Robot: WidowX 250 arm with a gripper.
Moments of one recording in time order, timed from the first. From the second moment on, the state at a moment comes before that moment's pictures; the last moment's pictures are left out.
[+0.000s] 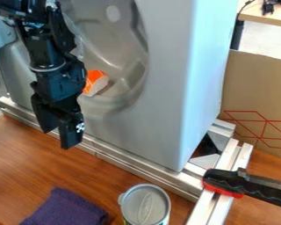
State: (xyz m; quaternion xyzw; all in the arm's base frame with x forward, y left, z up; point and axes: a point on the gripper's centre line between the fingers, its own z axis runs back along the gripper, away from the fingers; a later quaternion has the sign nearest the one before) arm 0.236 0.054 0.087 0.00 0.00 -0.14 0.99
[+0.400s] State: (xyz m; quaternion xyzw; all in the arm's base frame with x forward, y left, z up) arm 0.211 0.035 0.073 -0.01 0.00 -0.14 0.99
